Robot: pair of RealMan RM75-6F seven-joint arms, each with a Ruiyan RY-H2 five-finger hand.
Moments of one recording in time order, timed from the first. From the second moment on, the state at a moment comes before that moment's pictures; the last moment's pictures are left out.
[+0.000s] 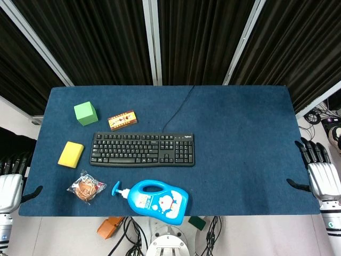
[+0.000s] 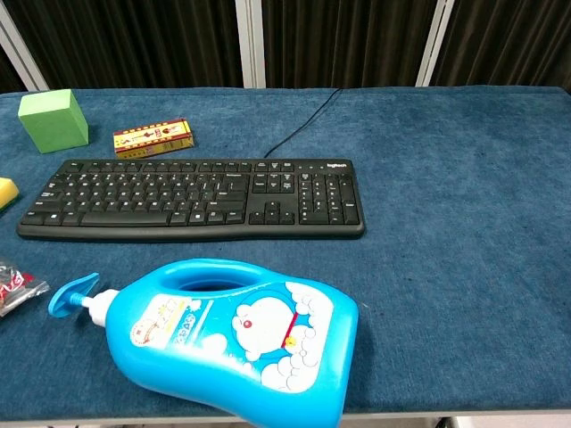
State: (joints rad) left arm -0.01 -1.10 -0.02 -1.73 1.42 1.53 0.24; right arm 0.12 -1.07 0.08 -1.59 -1.52 1.42 0.04
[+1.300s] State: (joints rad) left arm -0.70 -1.29 -0.20 -1.73 1.03 0.76 0.51; right arm 0.10 -1.06 0.07 -1.63 -1.50 1.47 0.00
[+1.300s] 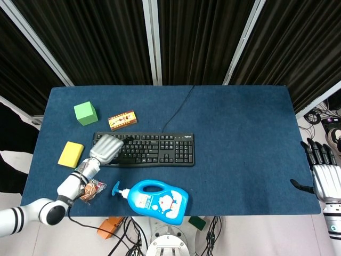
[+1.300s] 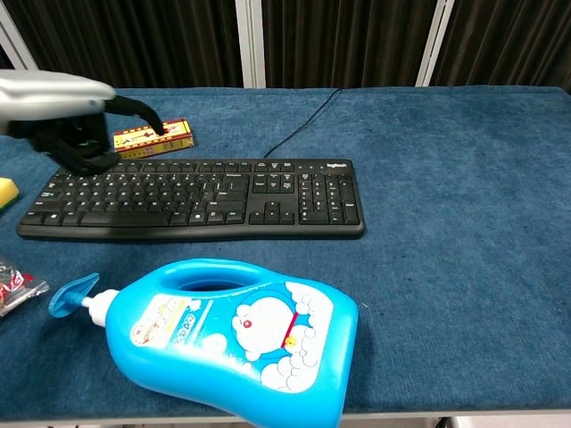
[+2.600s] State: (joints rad) left arm -0.96 -1.42 -0.01 -1.66 0.65 0.83 0.67; right arm 0.08 -1.06 0.07 -1.60 -1.49 1.49 0.03
